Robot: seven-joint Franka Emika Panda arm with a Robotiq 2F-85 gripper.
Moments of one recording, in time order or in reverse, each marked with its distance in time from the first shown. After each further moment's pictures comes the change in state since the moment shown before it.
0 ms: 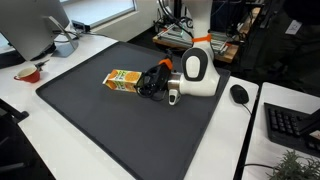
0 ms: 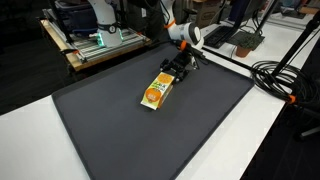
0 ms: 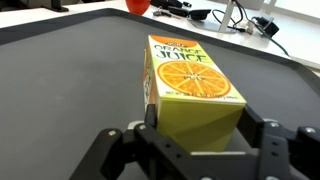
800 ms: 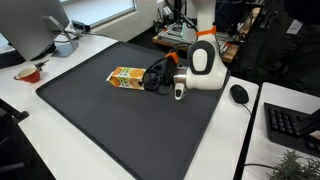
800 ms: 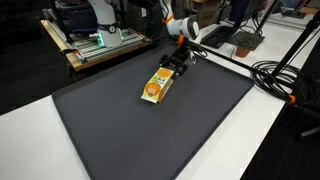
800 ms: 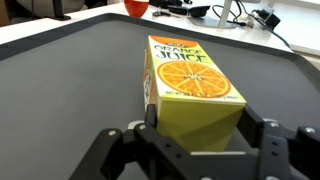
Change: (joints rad) arm 0.000 -0.075 0.036 -0.095 0.010 0.002 0.096
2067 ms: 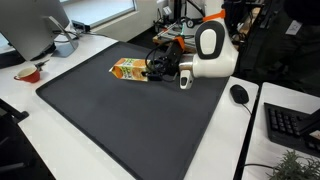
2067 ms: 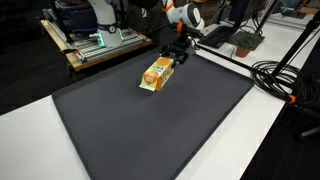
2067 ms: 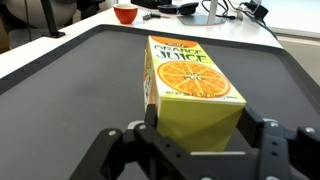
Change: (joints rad) arm 0.000 -0.140 0.034 -0.086 0.083 -0.001 0.046
